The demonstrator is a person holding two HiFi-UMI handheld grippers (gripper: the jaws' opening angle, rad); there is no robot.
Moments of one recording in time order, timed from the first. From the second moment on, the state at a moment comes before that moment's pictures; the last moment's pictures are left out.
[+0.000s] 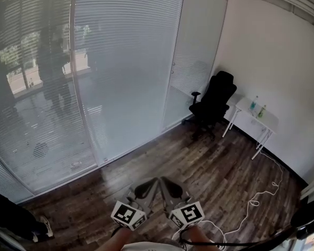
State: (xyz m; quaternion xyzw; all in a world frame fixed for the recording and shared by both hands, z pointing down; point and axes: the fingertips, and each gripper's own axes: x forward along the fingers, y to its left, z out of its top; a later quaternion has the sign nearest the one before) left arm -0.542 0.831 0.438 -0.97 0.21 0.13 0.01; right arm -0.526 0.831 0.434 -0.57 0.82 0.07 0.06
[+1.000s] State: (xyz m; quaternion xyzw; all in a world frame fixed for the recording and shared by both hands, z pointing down) left arm -0.413 0.723 0.413 -0.95 0.28 0.12 0.09; right arm -0.398 0.726 0.427 -0.54 0.84 0.10 0.02
